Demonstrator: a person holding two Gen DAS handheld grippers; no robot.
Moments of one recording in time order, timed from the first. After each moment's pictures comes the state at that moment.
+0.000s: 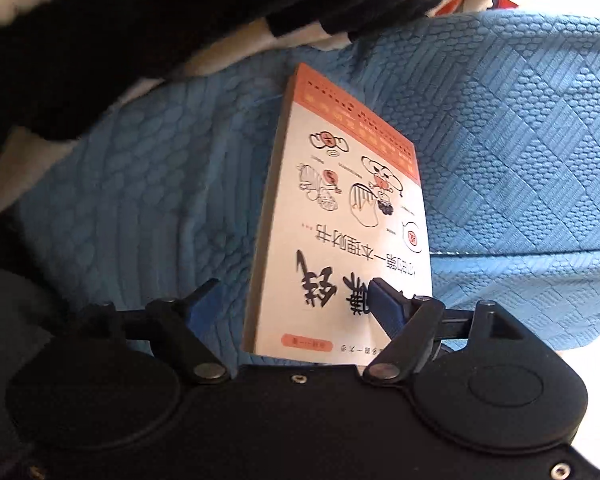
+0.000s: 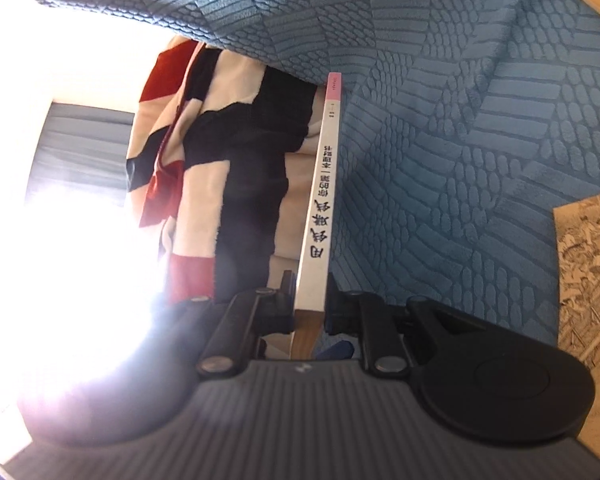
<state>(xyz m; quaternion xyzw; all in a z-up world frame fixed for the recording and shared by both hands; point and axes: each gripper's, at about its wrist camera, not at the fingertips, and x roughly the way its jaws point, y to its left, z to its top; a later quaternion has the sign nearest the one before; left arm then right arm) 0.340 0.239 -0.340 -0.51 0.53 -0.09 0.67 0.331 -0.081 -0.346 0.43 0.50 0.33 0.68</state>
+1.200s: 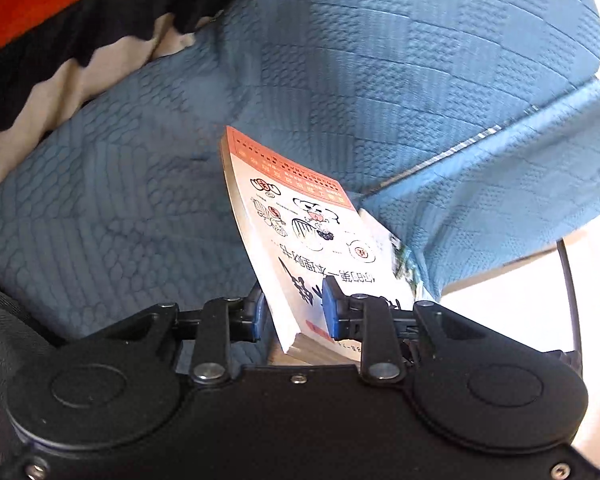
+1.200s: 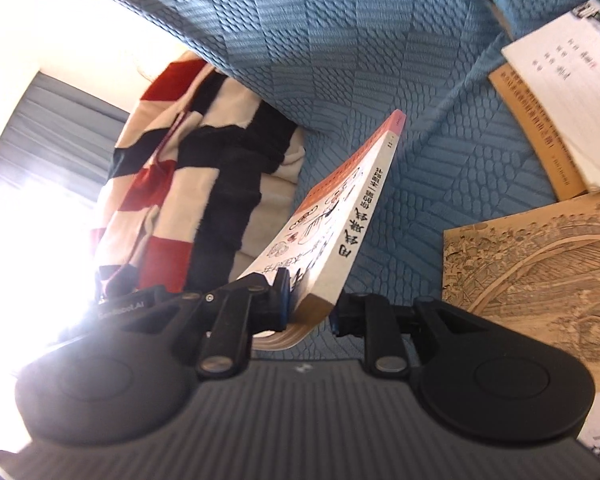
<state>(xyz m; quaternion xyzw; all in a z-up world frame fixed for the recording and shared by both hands) 0.325 0.154 -0.247 -0.34 0.50 -0.18 0.78 0.271 -0.142 -0.288 0.34 0.45 0.29 0.77</state>
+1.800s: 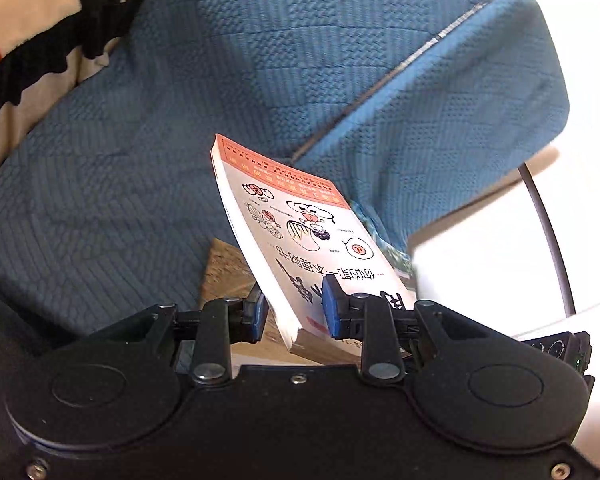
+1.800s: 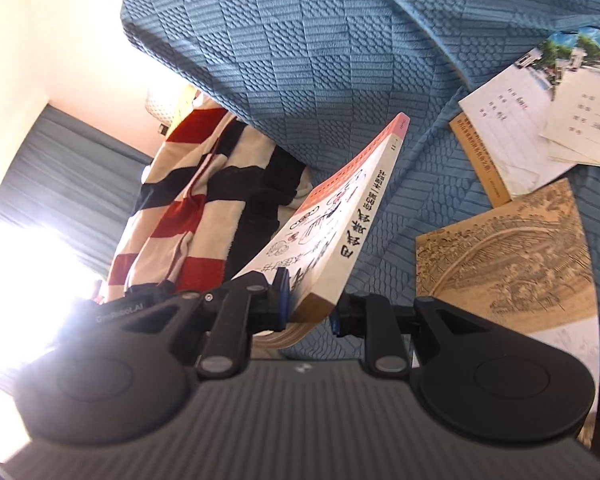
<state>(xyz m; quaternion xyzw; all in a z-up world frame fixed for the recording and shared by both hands) 0.278 0.093 -0.168 -0.26 0.50 -0.23 0.79 0.204 -0.207 -0.235 0.37 0.41 0.26 0.79</state>
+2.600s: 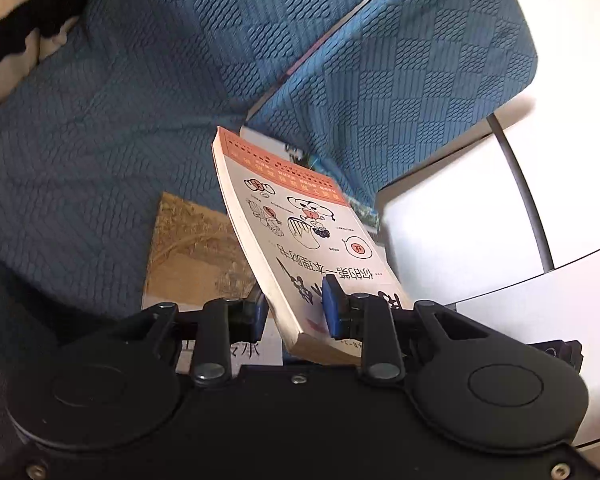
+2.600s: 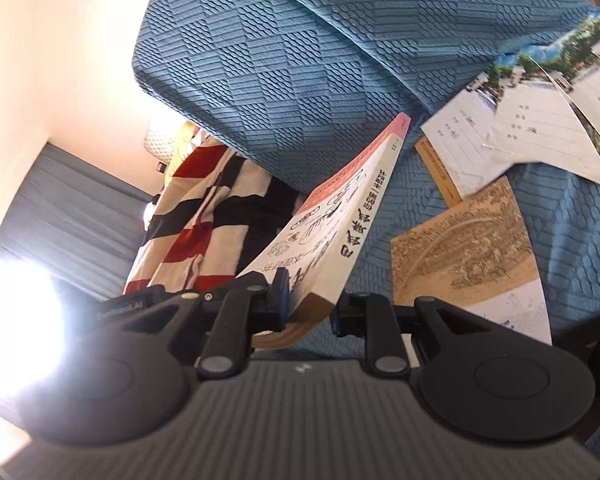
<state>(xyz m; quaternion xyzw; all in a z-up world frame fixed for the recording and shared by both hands) 0.242 0.055 -0.161 -0.24 0.53 -0.28 0.77 0.143 -0.253 -0.224 0.40 0.39 0.23 0.80</state>
